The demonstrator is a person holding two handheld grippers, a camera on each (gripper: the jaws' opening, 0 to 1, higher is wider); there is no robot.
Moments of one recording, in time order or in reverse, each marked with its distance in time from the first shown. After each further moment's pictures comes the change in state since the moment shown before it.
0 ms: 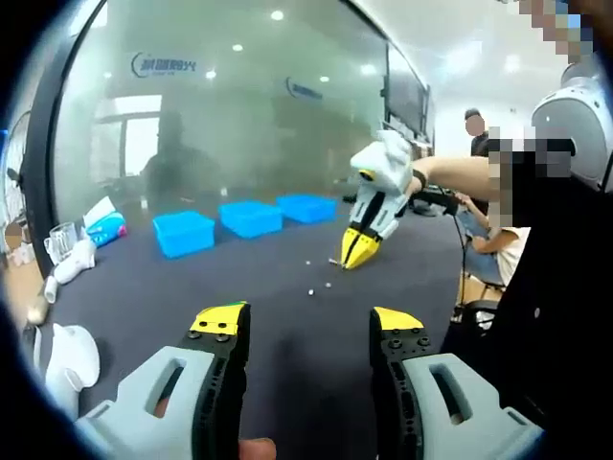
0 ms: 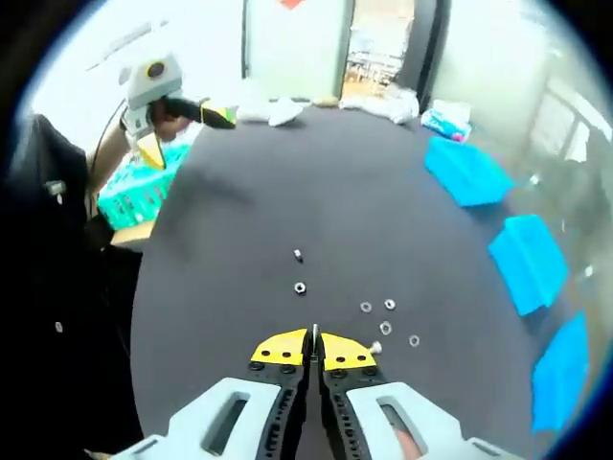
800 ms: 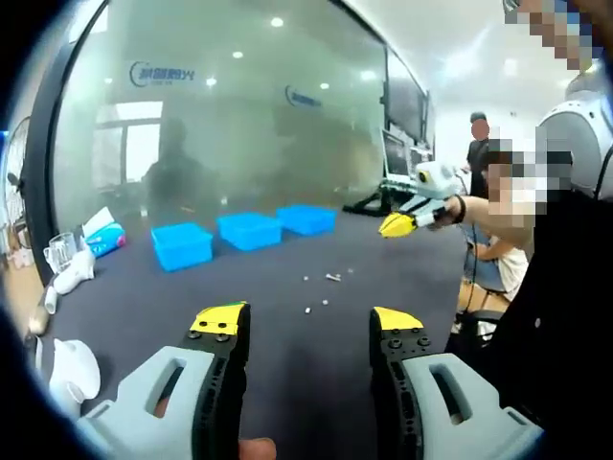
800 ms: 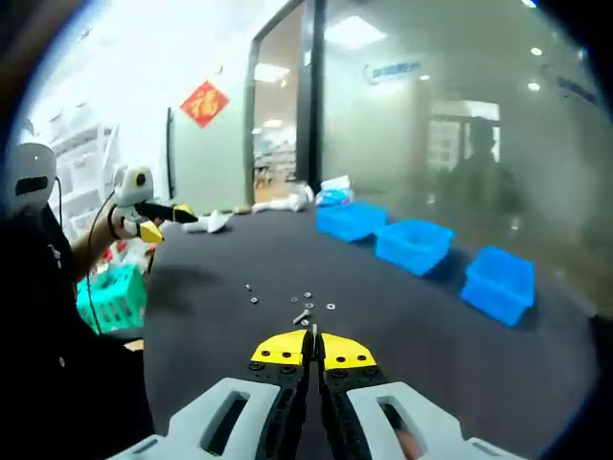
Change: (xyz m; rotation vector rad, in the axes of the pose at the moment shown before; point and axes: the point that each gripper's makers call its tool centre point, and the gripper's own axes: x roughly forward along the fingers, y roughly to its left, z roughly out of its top) left arm 0.008 -0.006 0.017 0.002 -0.030 0.003; right arm -0.112 -0.025 -0.050 0.293 -0.488 -0.356
